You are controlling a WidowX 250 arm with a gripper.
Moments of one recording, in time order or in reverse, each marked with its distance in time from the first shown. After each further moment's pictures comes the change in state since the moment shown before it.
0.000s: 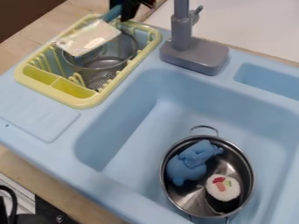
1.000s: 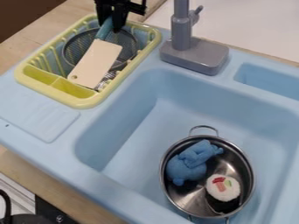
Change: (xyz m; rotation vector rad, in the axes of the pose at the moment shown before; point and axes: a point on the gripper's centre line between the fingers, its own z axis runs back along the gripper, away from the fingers) arm -0.036 0.033 -0.017 -0.078 -0.095 0.485
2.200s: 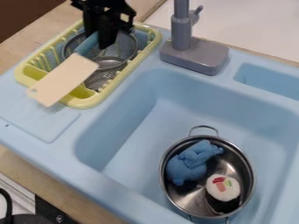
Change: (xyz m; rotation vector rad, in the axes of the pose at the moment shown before) arm -0.042 -0.015 0.008 -0.034 0.075 -0.311
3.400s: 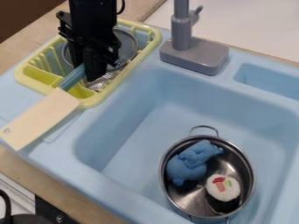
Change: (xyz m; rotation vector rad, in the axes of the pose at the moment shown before) arm -0.063 -0.023 -0.005 -0.079 -0.011 -0.096
